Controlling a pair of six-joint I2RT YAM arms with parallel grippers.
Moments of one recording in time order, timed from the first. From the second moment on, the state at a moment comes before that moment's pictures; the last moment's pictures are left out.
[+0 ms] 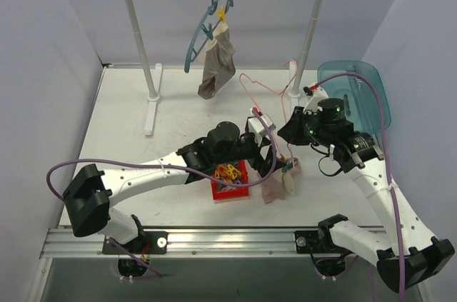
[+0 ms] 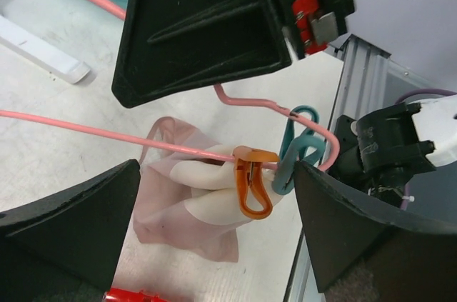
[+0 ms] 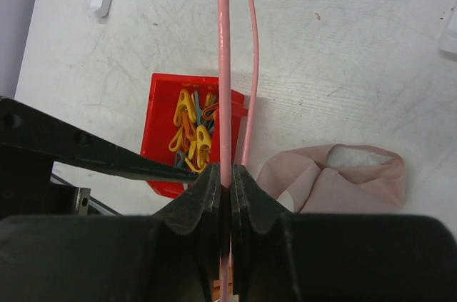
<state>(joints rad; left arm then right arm) -1.07 1.48 1.09 0.20 0.18 -0.22 0.37 1.01 1.07 -0.66 -0.22 0.39</state>
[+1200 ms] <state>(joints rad) -0.99 1.53 1.12 0.19 -0.04 -0.16 0.37 0.99 1.07 -0.66 -0.25 0.39</state>
